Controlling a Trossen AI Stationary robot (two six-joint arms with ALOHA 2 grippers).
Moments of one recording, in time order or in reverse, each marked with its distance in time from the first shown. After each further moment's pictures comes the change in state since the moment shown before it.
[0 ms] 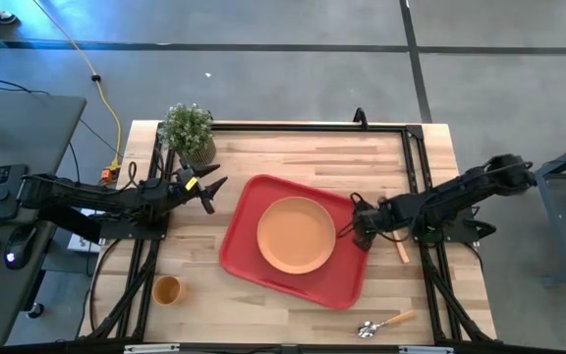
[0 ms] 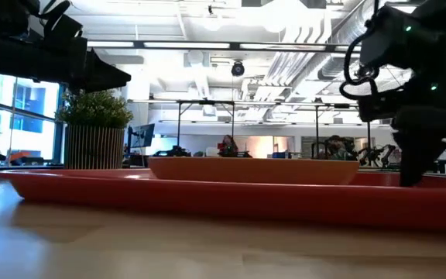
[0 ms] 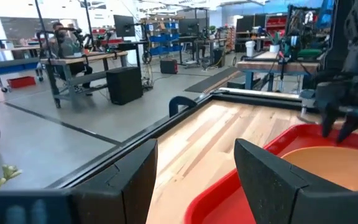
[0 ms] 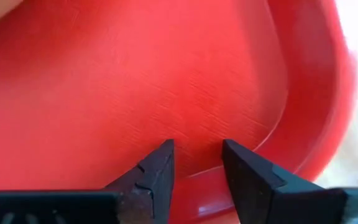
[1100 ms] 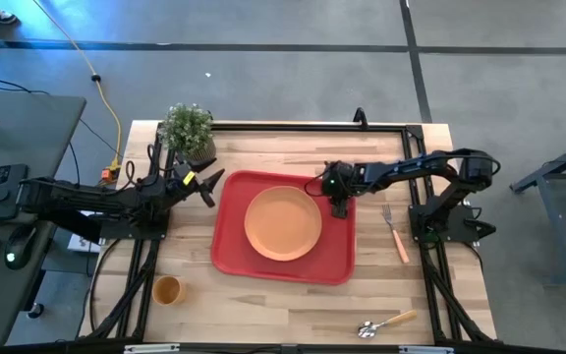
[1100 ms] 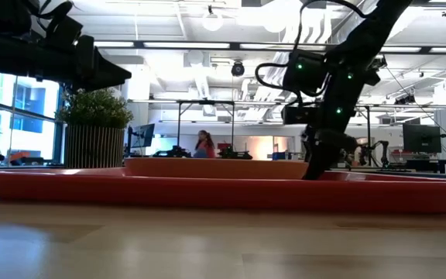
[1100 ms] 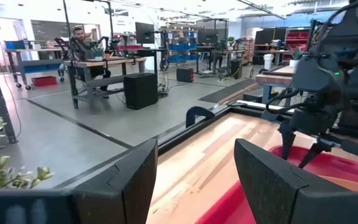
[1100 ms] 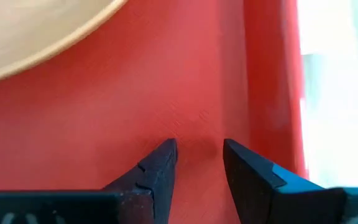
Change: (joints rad) left arm 0.061 0.000 0.000 0.046 -0.022 -0.018; right arm -0.449 0.343 0.239 0.288 -0.098 -0.939
